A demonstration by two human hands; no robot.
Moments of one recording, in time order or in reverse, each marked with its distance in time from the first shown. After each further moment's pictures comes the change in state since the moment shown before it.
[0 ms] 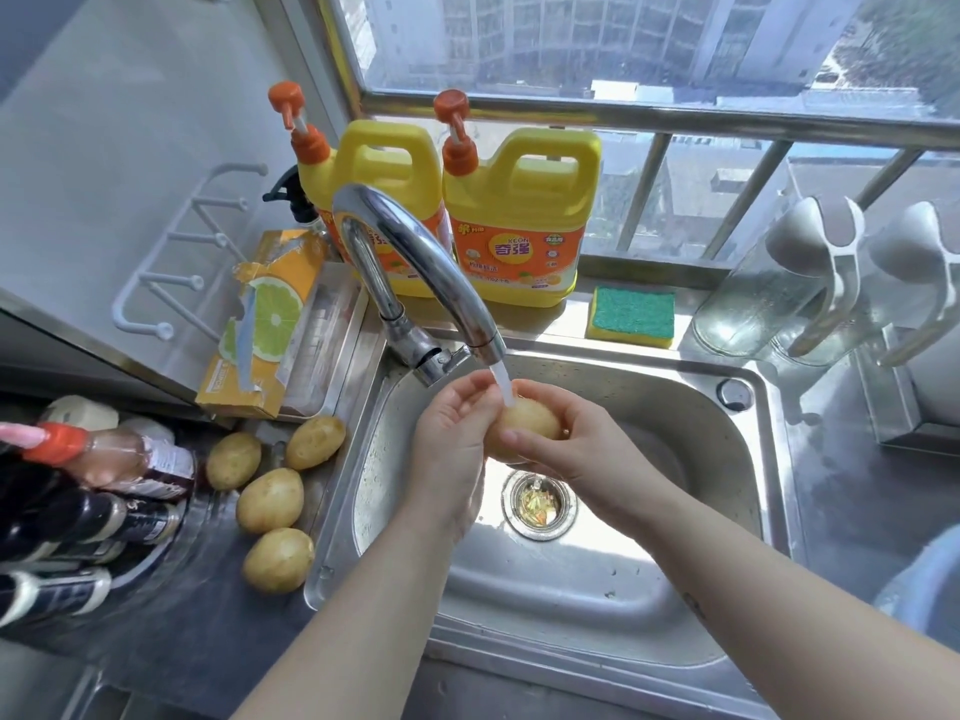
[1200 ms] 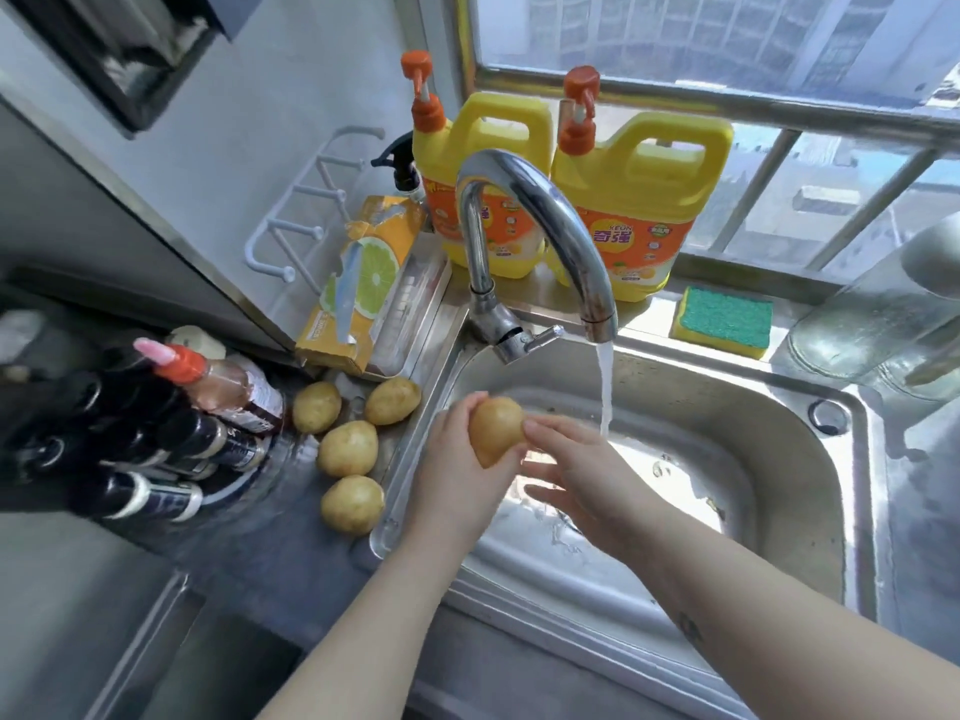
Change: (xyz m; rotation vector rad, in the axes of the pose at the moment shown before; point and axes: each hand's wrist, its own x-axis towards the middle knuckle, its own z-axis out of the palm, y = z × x) left_hand -0.027 -0.005 -0.089 0.989 0.179 0.245; right_hand 0.006 0.027 0.063 0.014 0.022 0.348
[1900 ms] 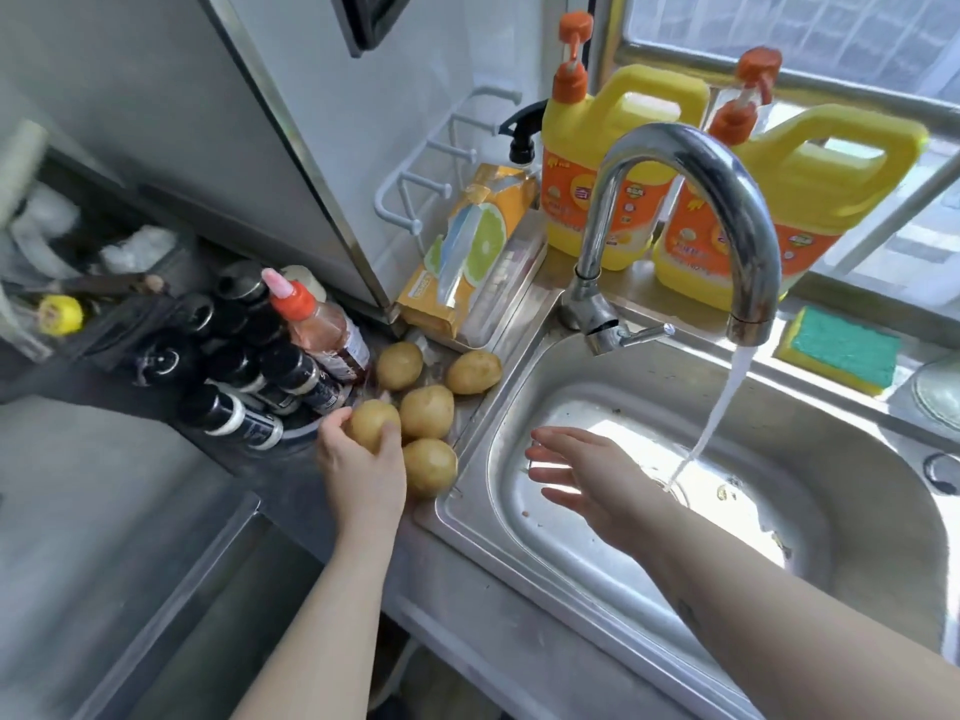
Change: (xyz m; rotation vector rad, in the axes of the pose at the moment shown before) left_hand -0.013 -0.093 -0.080 -0.153 0.593 -0.428; right_hand 0.028 0.019 0.046 -0.155 -0.045 0.120
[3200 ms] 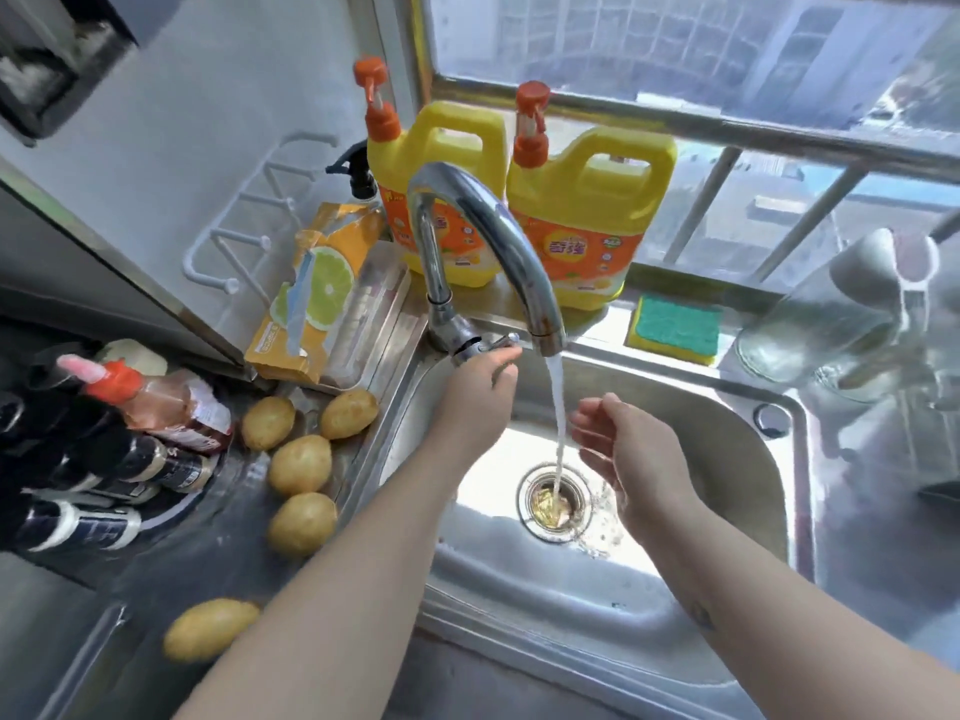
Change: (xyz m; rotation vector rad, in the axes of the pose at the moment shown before) left_hand -0.061 0.127 0.150 0.188 -0.741 0.546; right_hand -0.042 -0.022 -0.105 0.287 0.521 -0.246
